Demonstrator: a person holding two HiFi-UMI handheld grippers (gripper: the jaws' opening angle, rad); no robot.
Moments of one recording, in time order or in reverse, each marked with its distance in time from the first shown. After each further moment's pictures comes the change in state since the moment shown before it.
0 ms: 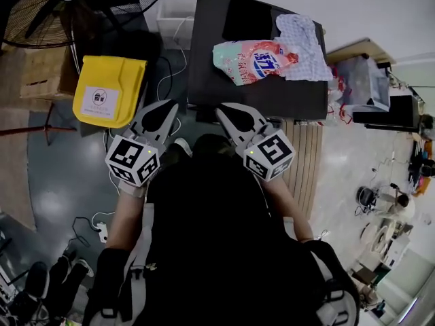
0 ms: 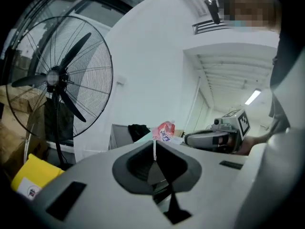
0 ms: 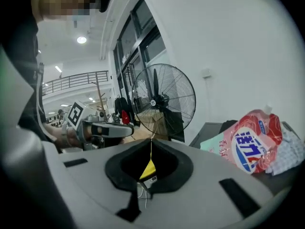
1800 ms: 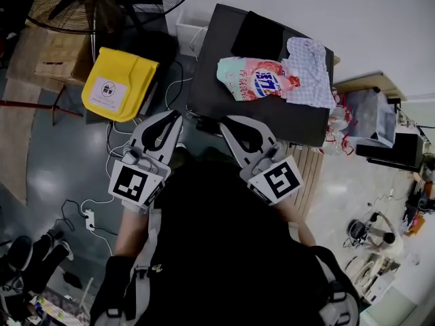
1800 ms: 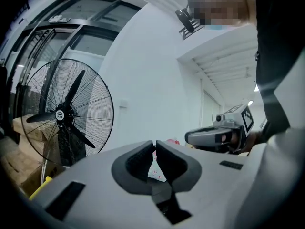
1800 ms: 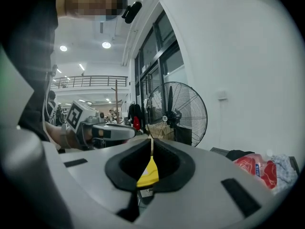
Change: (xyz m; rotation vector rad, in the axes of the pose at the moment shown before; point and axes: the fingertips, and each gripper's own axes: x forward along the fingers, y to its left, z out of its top) left arm -0.013 -0.062 0.069 0.147 -0.151 0.192; right arm -0.048 0.014 0.075 -0.174 -0.141 0.153
